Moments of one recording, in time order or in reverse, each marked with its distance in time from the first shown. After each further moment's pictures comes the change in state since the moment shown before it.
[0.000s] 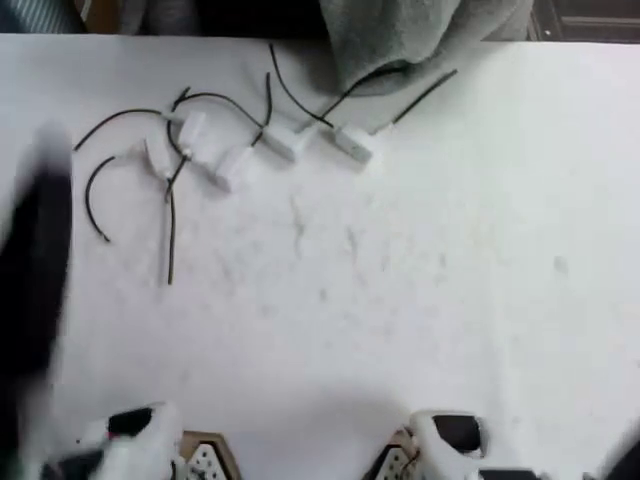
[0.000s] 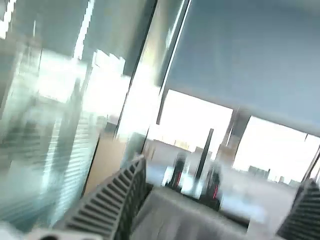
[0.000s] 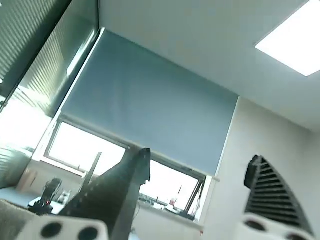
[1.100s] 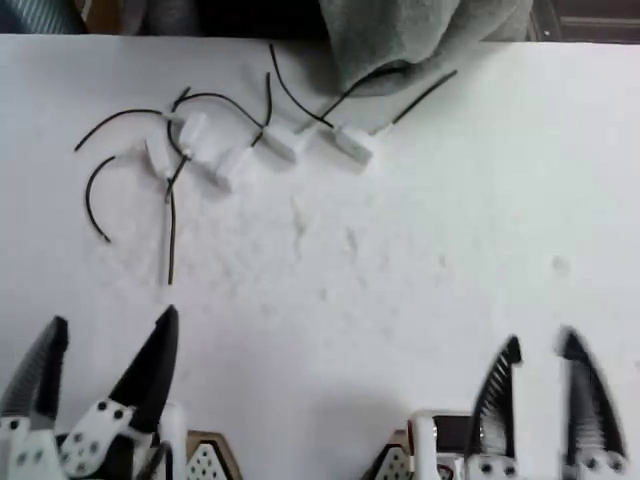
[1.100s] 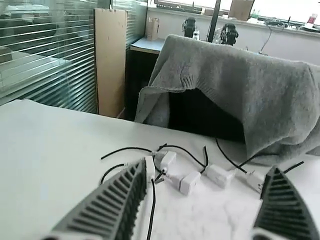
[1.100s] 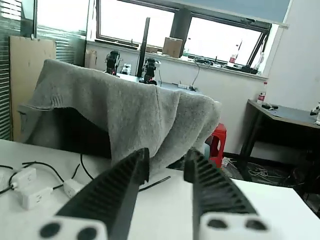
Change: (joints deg) left arm 6.9 -69.9 110.3 -8.6 -10.3; right arm 0.2 -64.9 110.4 -10.5 -12.9
